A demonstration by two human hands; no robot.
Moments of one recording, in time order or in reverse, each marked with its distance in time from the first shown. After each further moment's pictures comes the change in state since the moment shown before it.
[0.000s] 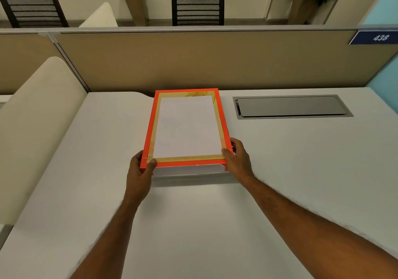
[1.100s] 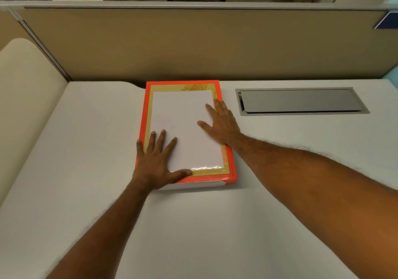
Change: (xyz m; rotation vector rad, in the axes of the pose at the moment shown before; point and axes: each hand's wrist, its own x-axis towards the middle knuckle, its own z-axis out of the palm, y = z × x) left_hand 0.065 0.012 0.053 1.175 -0.356 0.424; right_hand 0.155 -0.013 0.041 -0.930 -0.187 -0.376
